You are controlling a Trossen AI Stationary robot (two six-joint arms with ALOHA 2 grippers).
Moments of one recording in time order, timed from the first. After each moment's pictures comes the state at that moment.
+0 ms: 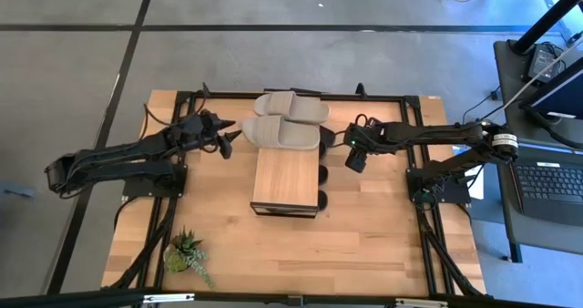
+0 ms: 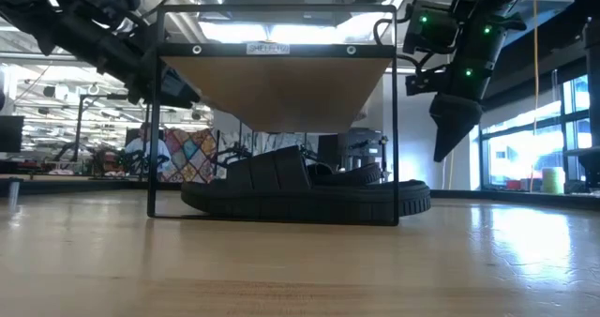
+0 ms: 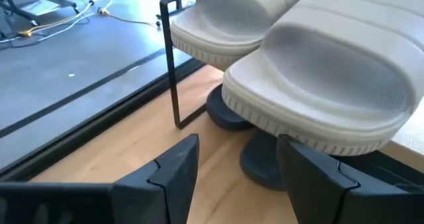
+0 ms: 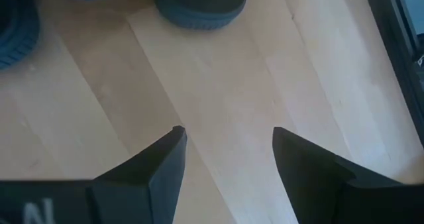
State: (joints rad) left arm 0.47 0.68 0.31 0.00 -0.14 -0.15; right arm -0.25 1.34 0.81 -0.70 0.35 0.15
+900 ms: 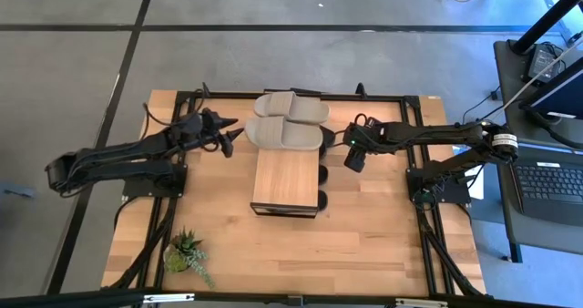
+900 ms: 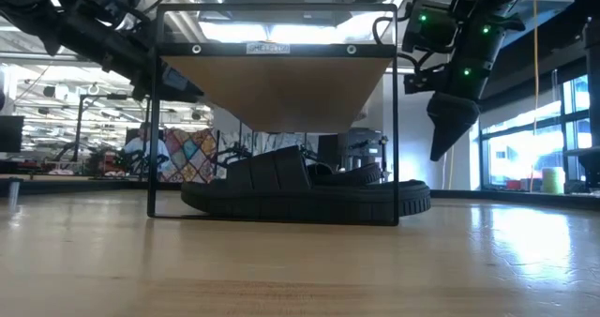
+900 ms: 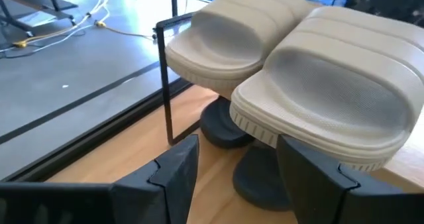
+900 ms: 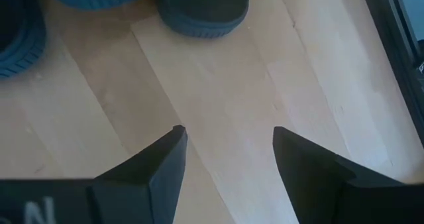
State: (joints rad) left arm 0.47 0.71 0.31 0.08 -0.14 -0.16; right arm -0.25 1.35 0.81 -0.68 0.34 0.15
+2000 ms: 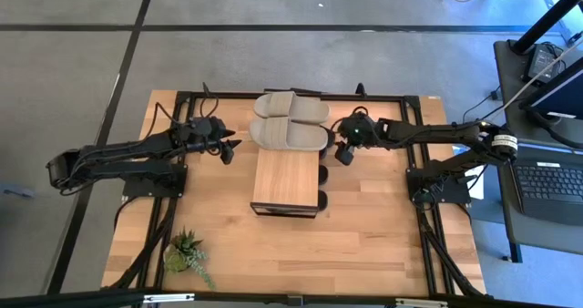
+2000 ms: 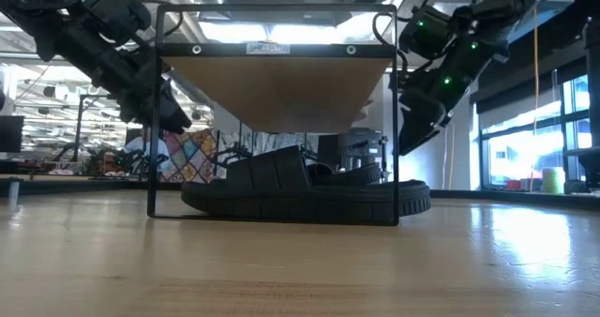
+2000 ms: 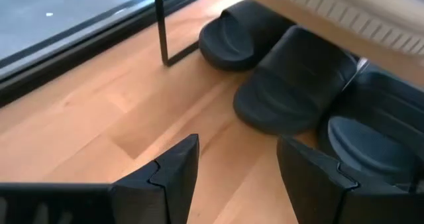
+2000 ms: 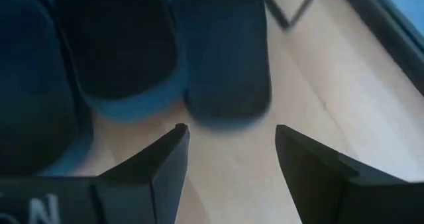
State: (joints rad) left arm 0.47 0.77 0.31 -0.11 -0.09 -0.23; right arm -0.35 1.35 0.70 -0.25 0.16 0.07
